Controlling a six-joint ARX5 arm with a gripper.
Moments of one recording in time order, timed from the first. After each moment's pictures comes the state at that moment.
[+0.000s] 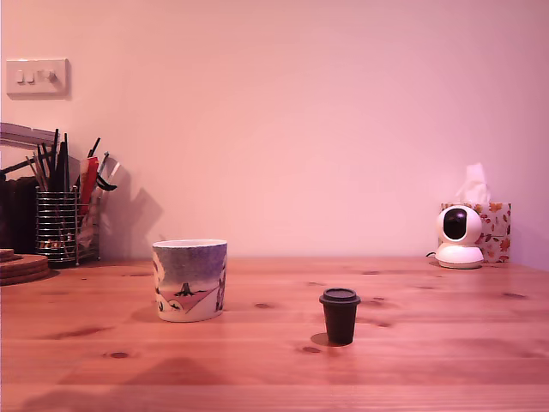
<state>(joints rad) -0.03 0.70 0.72 -0.54 0.21 0.16</state>
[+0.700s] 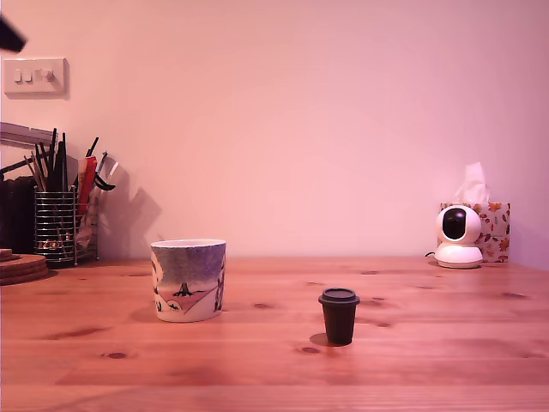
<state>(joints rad) -0.07 0.75 0.72 -0.50 0.74 0.32</state>
